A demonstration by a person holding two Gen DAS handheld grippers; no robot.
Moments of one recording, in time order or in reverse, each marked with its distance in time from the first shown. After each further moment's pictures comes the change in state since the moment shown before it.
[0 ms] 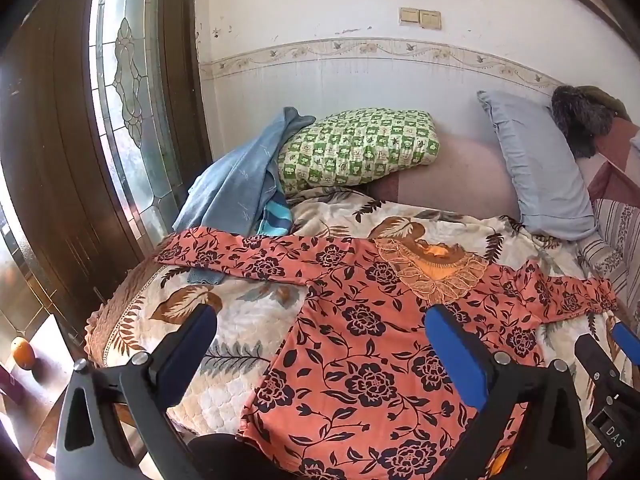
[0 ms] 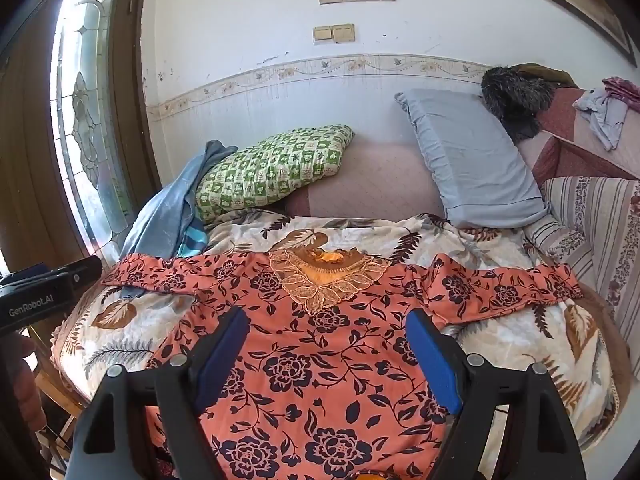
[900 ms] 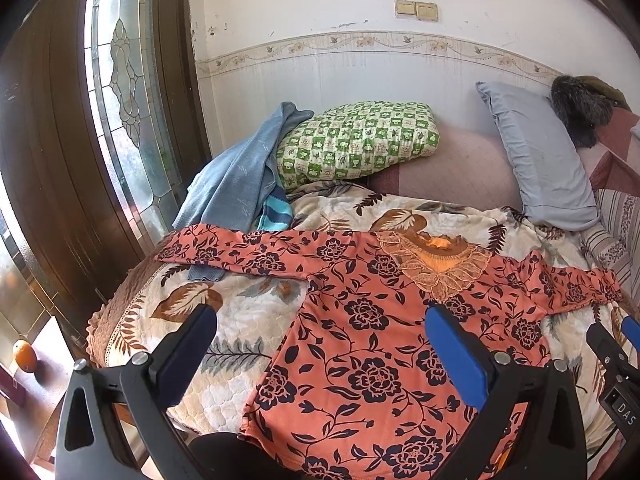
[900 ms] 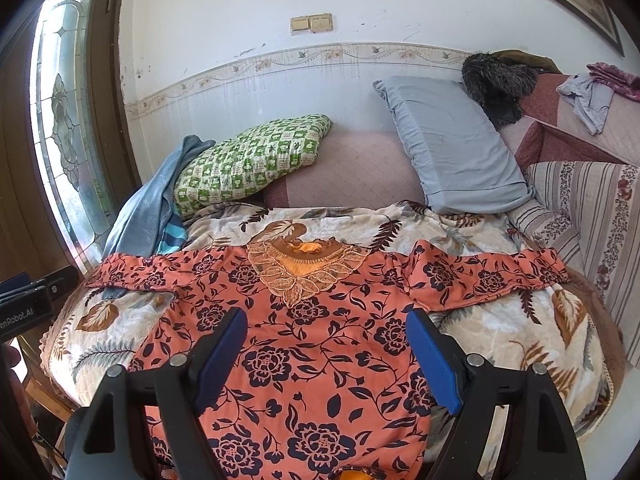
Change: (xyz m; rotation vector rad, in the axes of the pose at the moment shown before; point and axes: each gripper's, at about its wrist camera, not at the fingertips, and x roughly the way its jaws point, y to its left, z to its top) left arm 0.004 -0.006 -0.003 0.020 0.017 0.013; right arm 0.008 -0.015 -0.006 0.034 0.026 -0.061
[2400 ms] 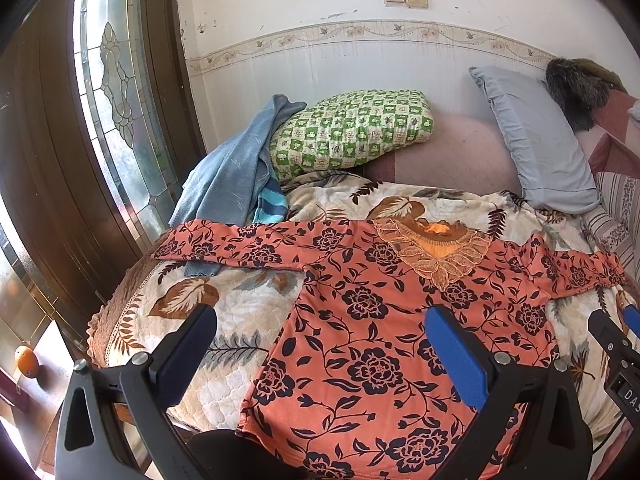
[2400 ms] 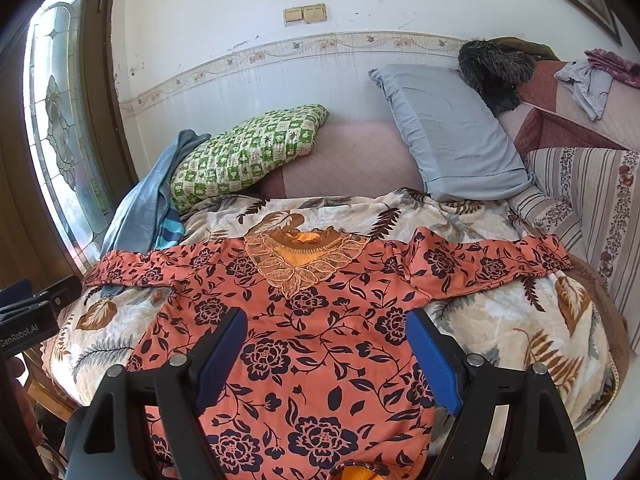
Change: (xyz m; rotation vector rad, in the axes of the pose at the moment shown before) left arm 0.011 -0.010 -0.007 0.038 0.027 0.001; right arm 0.009 -0.005 -0.005 0.025 0.030 0.000
